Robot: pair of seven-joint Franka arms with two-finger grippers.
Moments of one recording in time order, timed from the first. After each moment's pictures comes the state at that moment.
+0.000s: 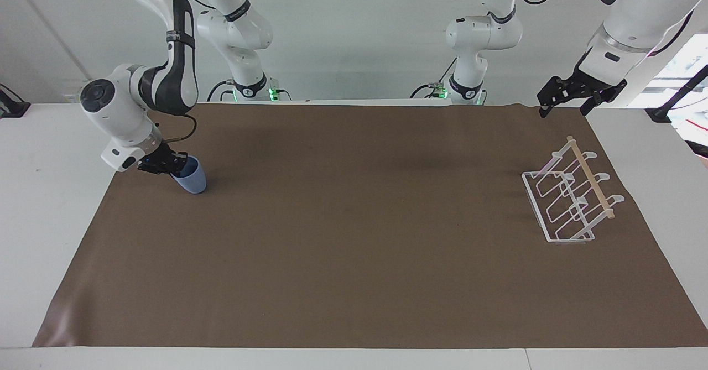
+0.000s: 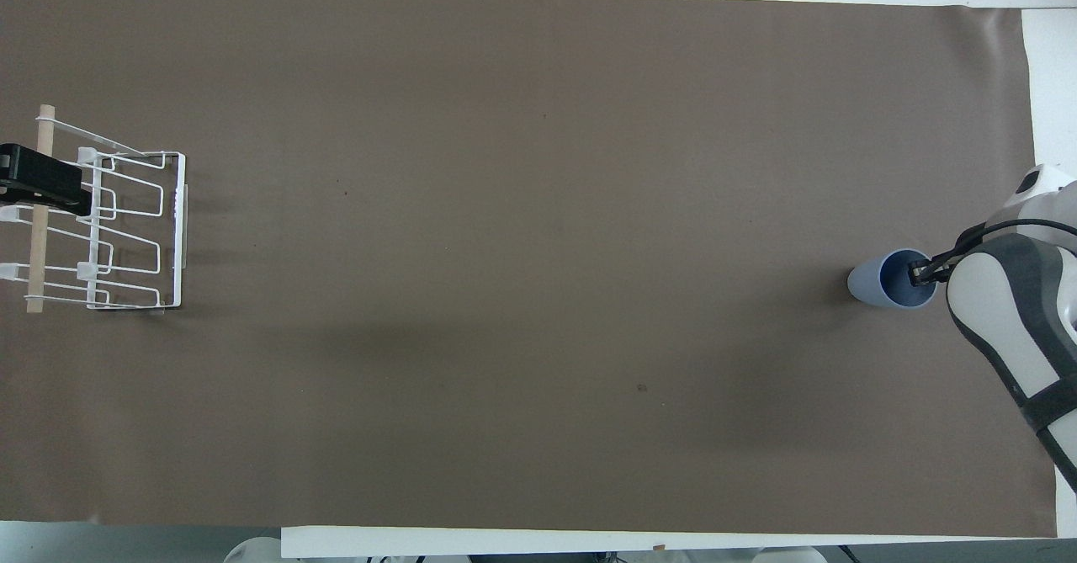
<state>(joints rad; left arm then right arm) -0.08 -0.02 -0.04 -1.53 0.02 1.42 -0.06 -0.24 0.03 0.00 -2.22 -0.03 2.12 -0.39</state>
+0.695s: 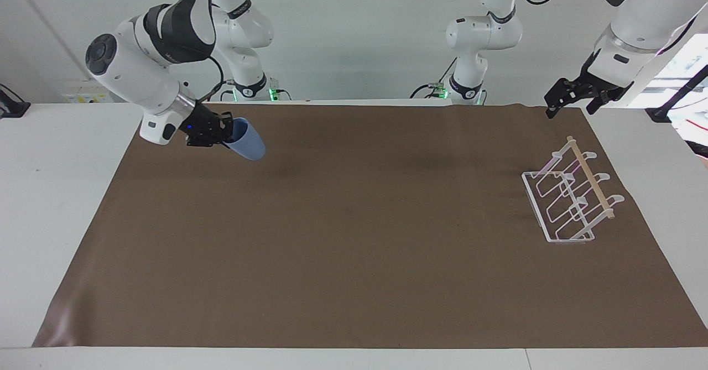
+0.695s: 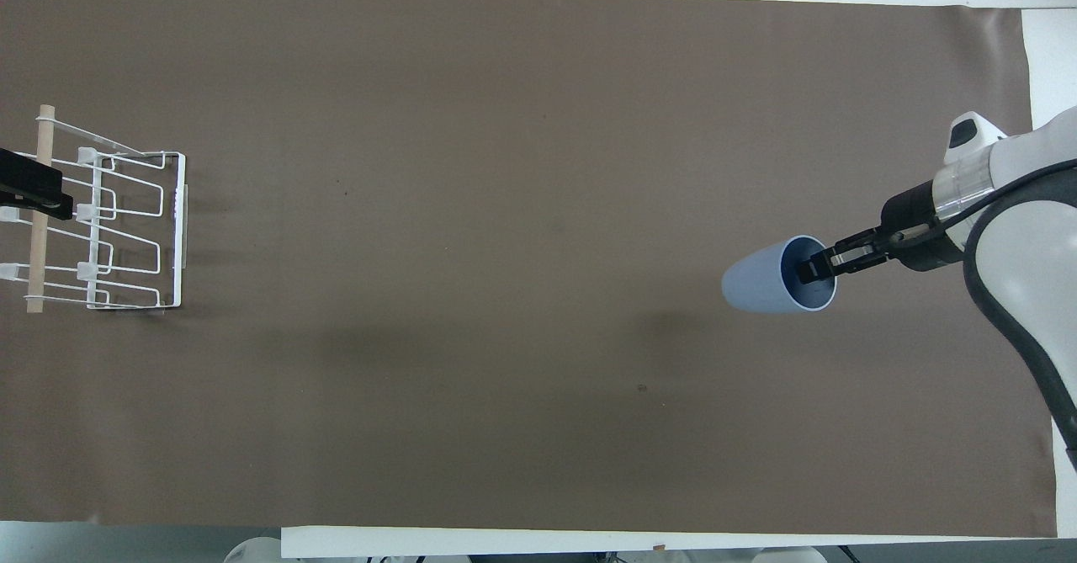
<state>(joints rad) -0.06 -0.03 -0.03 -1.56 0.03 1.42 -0.09 -0.09 -0.06 0.08 -1.98 0.43 1.66 -0.40</state>
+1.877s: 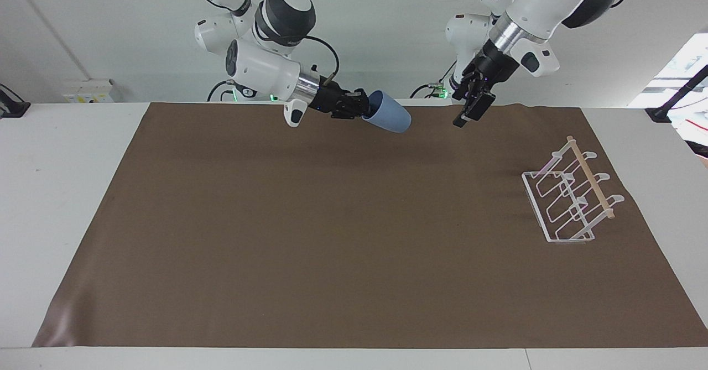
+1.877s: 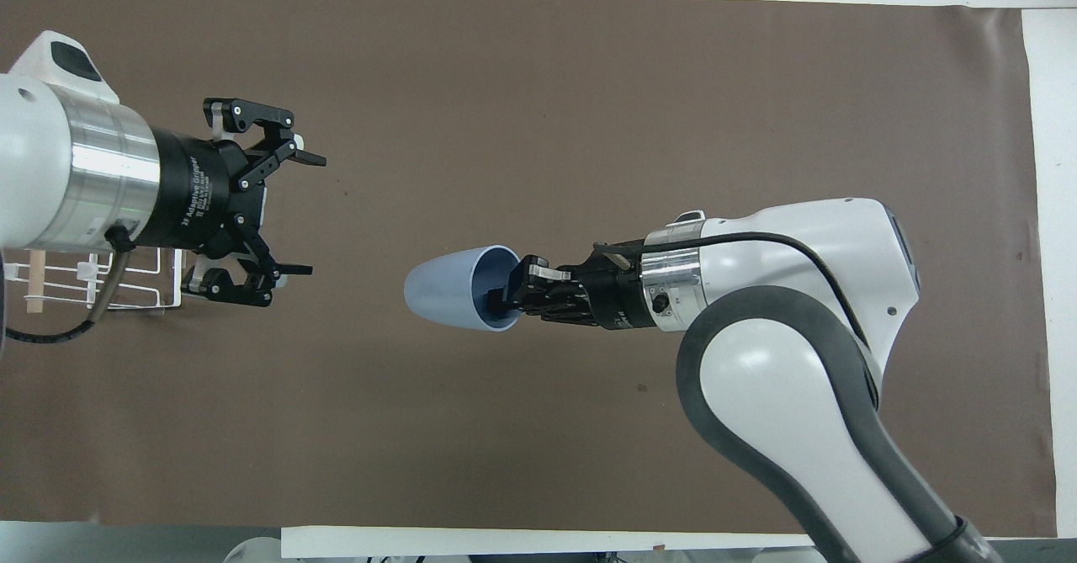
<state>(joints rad) -0.39 -0.11 -0.08 -1.70 -0.33 1.75 -1.78 0.42 -0.08 0.08 -2.12 1.15 2.14 0.15</state>
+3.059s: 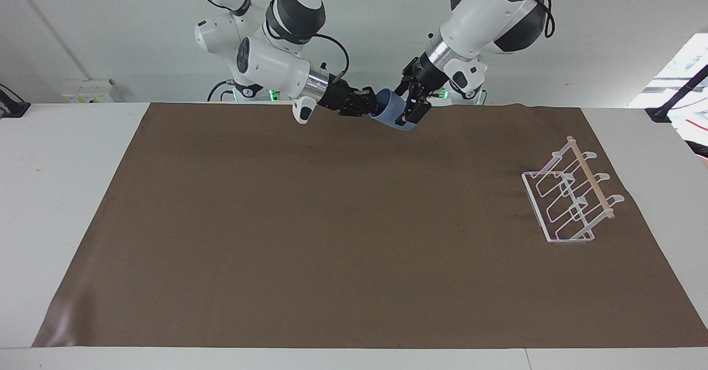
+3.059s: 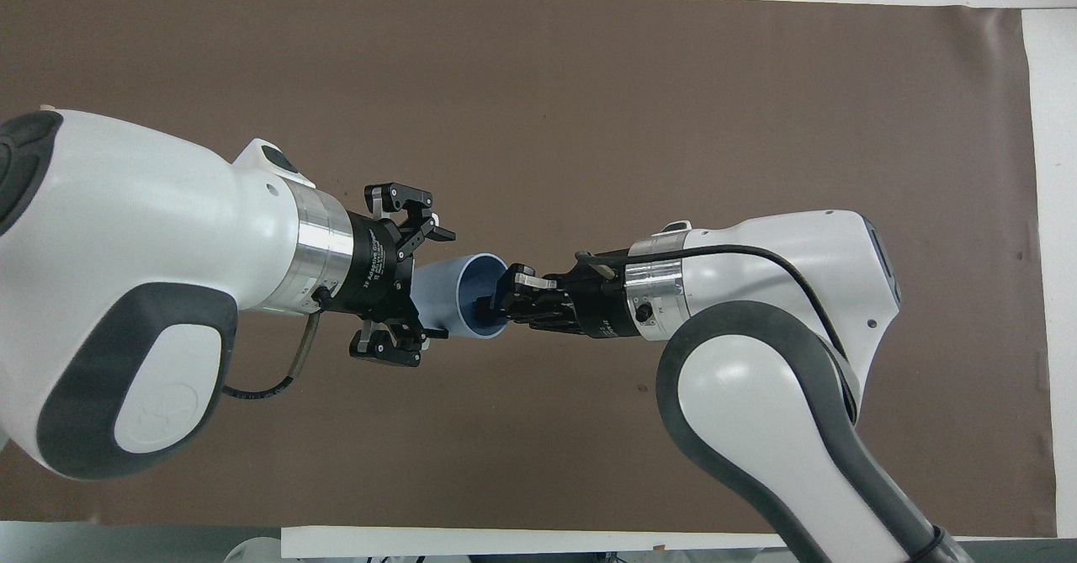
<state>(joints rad) -0.48 -0.10 -0.11 -1.89 -0.46 1.89 -1.91 0.44 -0.08 0.08 -2.13 1.15 2.17 0.17</state>
